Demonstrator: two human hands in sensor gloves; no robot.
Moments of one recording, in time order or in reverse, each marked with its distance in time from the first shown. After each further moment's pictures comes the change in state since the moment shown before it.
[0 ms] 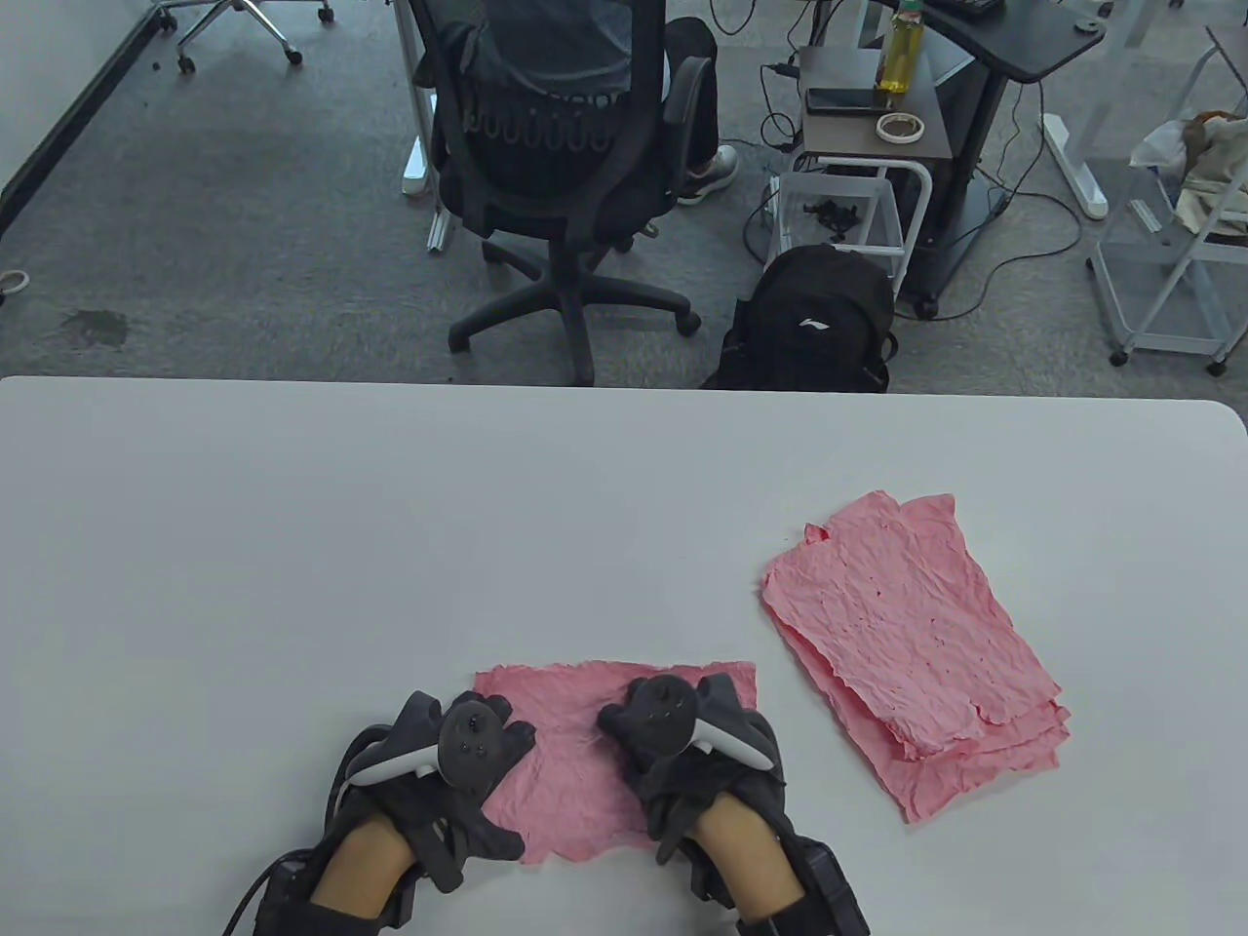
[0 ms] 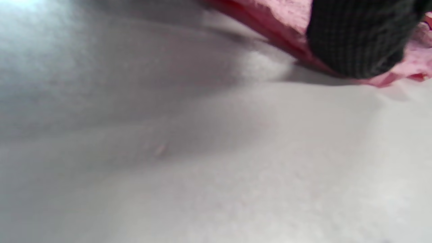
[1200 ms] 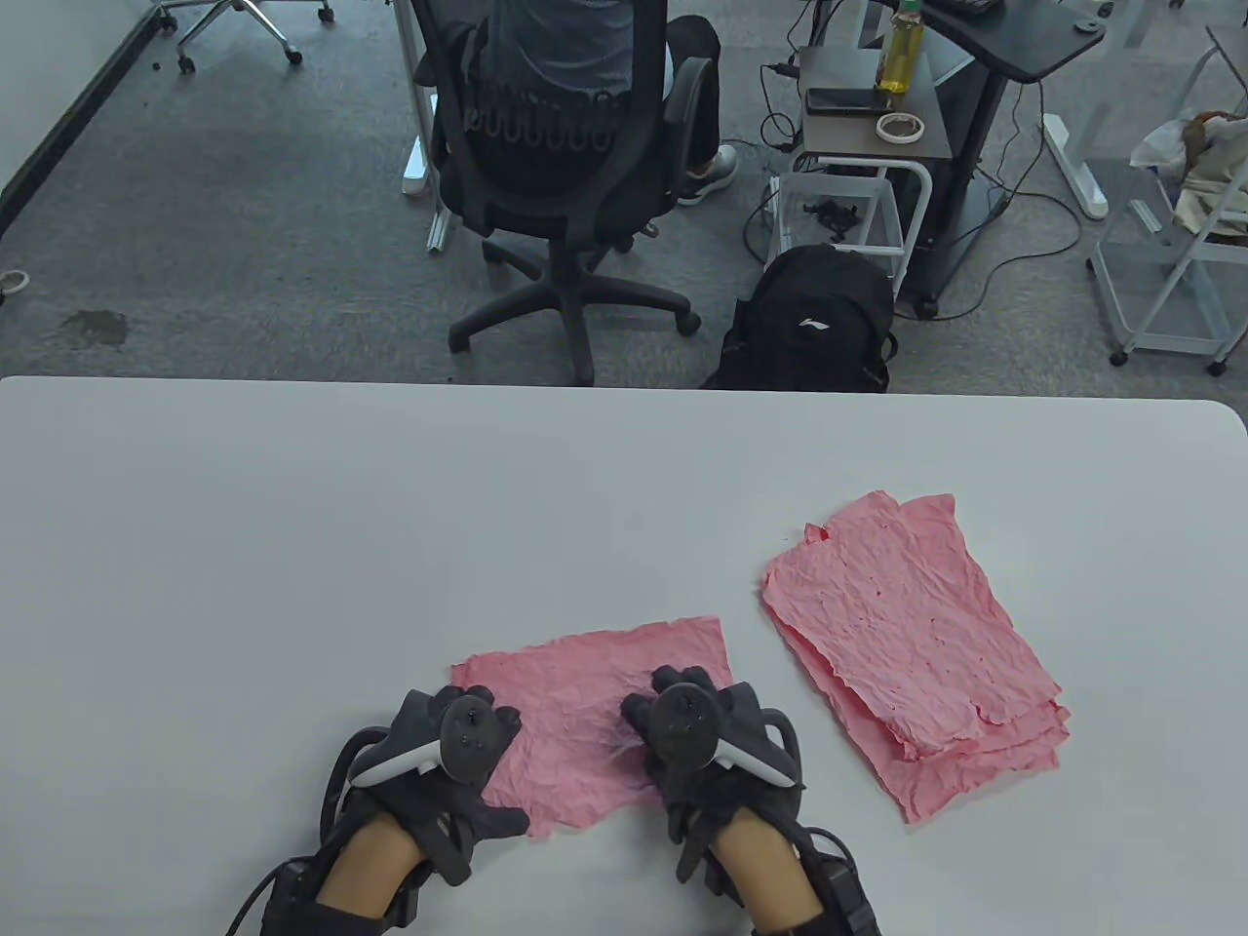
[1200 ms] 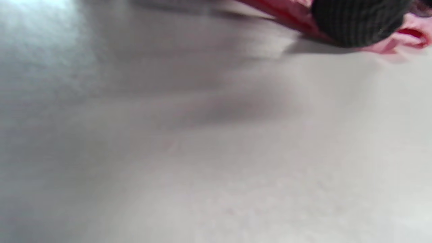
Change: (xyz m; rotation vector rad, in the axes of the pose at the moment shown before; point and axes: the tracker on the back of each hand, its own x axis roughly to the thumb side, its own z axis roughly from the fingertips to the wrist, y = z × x) left_hand -0.006 0.001 0.000 0.003 0.132 0.015; right_hand 0.040 0.011 0.013 -0.107 -0.225 0.152
